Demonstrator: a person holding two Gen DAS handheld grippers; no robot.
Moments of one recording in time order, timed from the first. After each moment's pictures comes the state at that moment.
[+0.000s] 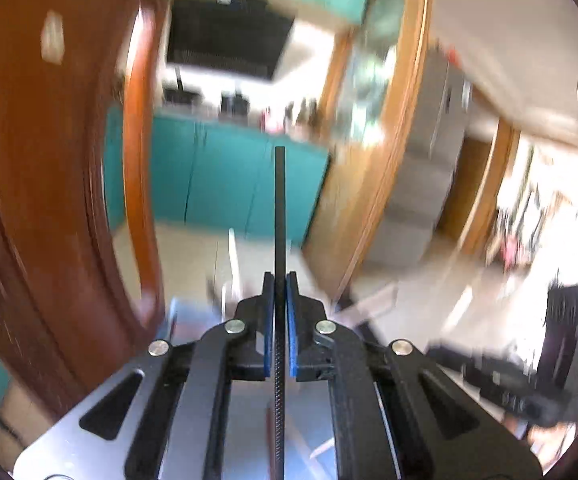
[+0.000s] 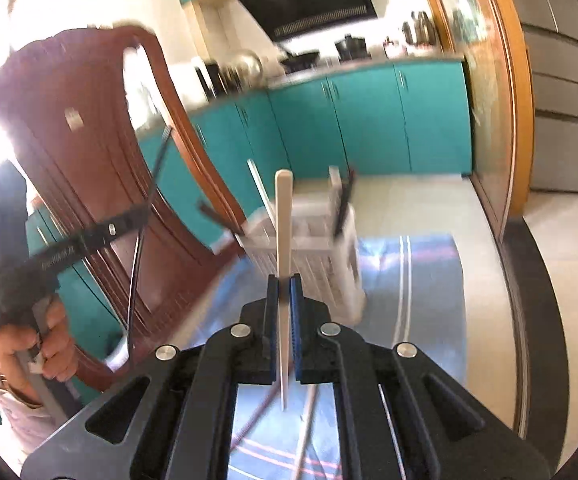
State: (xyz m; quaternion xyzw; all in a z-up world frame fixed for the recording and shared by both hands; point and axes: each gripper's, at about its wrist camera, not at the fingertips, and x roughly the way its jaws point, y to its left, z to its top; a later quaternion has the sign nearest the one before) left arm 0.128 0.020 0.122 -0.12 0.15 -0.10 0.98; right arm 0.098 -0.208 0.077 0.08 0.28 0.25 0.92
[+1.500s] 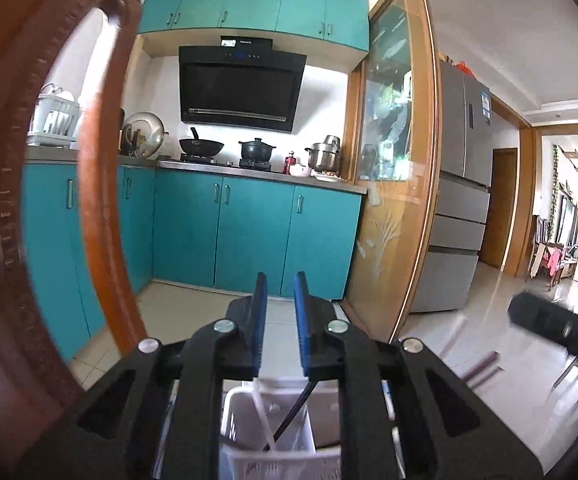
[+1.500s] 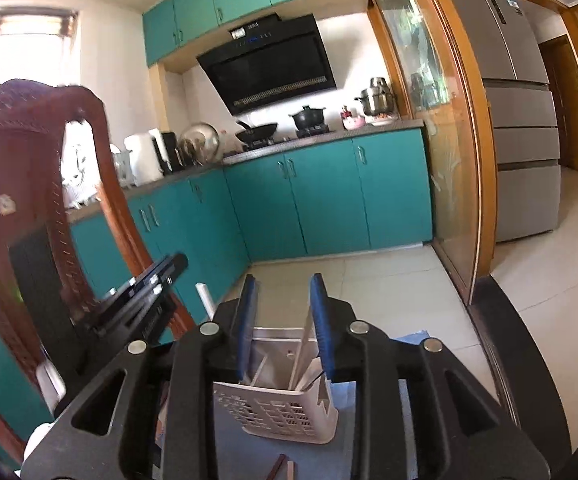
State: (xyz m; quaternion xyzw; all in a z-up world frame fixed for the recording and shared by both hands) left arm 0.224 -0.023 0.082 -0.06 0.08 -0.03 0.99; right arm 0.154 -0.197 0.100 0.09 0.16 0.15 0.97
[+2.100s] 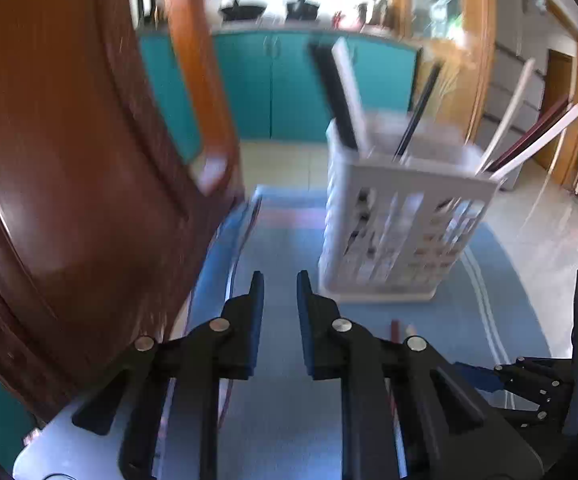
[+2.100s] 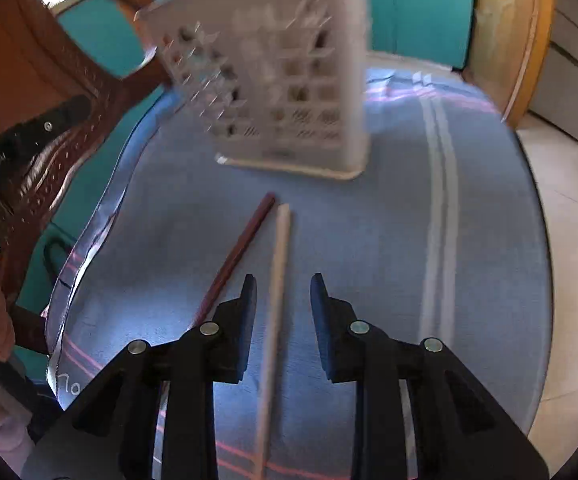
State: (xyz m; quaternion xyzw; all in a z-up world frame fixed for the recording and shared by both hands) left arm 0.185 0.014 -0.038 -0.03 0.36 0.06 0.93; right arm 0.166 -0.142 -0.101 -0.02 0.51 0.19 0.84
